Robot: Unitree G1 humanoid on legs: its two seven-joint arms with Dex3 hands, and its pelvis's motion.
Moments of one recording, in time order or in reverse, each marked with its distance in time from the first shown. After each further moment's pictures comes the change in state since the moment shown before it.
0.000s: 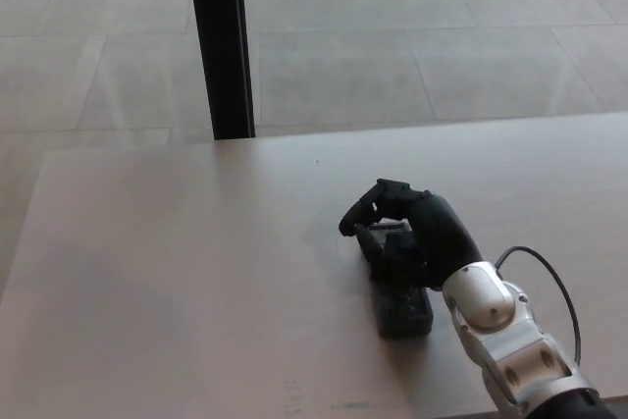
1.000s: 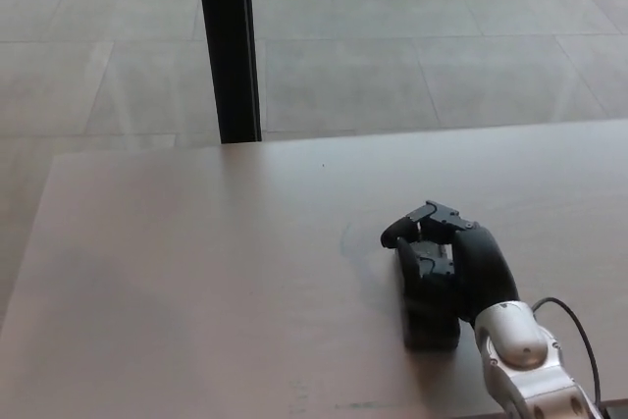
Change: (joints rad) left_arm 0.010 0.000 0.003 0.012 -0.011 0.000 -0.001; right_arm 0.137 0.016 -0.185 -0.015 0.076 -0.051 -0.019
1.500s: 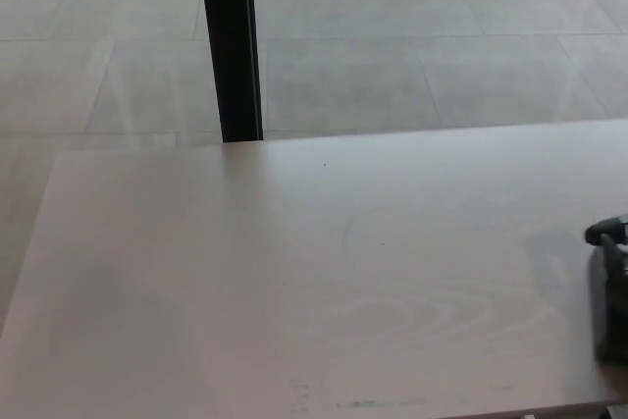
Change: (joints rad) left_arm -0.002 0.000 0.006 0.009 -0.014 0.000 -0.001; right_arm 0.023 -0.392 -0.248 0.135 0.082 -0.029 0.066
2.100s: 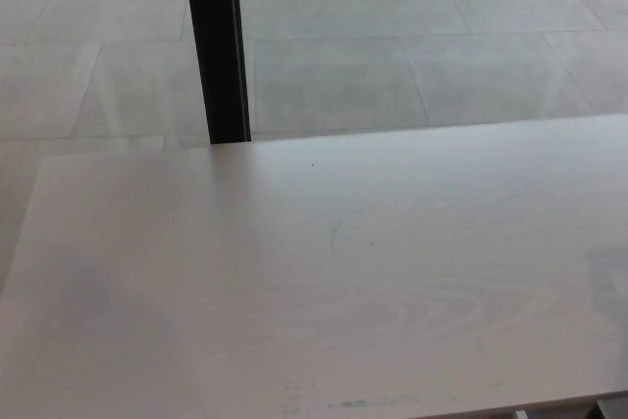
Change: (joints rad) left_arm -0.004 0.000 0.003 -0.012 -0.008 0.000 -0.002; right_arm -0.001 0.019 -0.048 0.079 0.059 -0.076 -0.010
